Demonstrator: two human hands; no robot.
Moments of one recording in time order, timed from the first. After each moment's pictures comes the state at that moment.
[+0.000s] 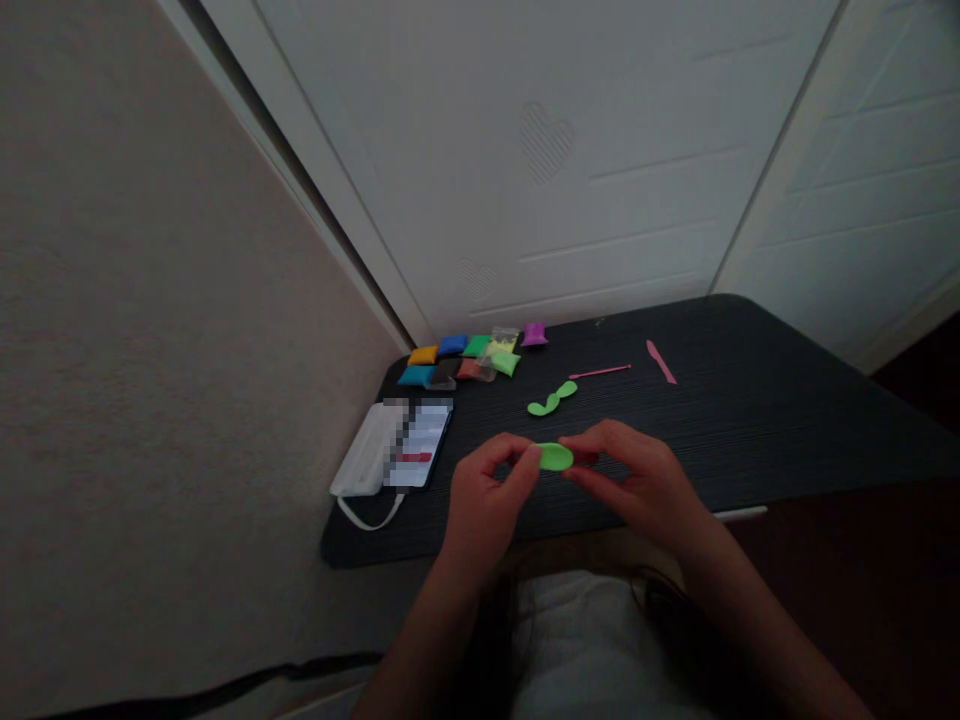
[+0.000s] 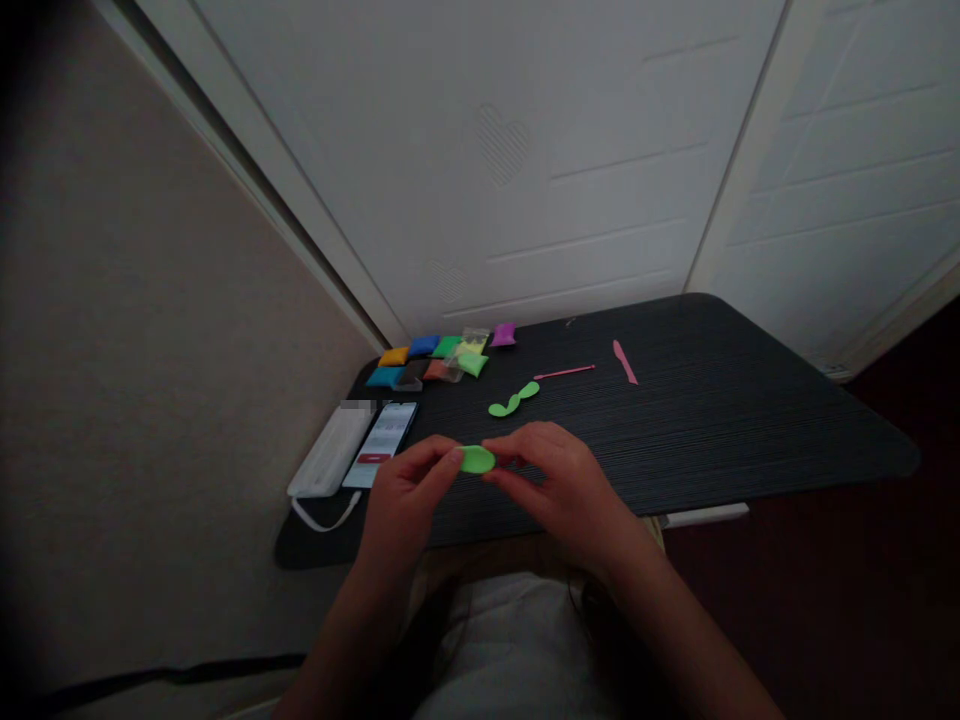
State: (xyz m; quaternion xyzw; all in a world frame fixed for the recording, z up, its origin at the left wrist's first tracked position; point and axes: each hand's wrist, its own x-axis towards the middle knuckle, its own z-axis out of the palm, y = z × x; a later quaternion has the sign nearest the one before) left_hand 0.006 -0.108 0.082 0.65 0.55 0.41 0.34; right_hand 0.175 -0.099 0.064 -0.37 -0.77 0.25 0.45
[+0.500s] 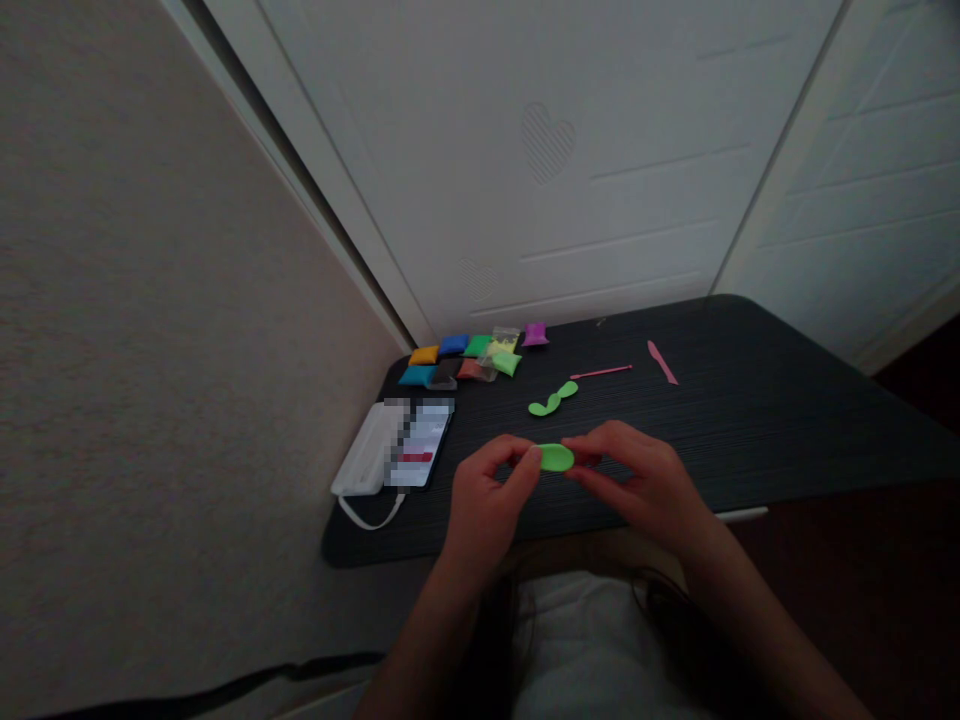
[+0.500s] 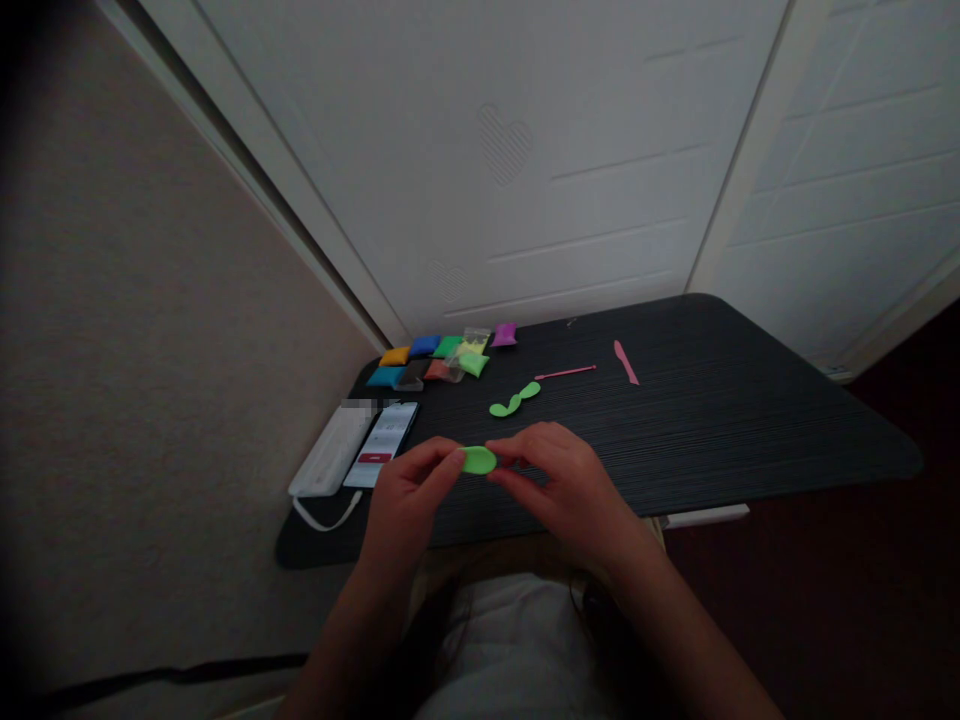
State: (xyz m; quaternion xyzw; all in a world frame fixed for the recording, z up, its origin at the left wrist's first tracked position) left_hand 0.005 -0.109 0.080 0.65 0.55 0.41 0.34; right_hand 0.176 -0.100 0.063 -0.38 -0.78 0.24 0.45
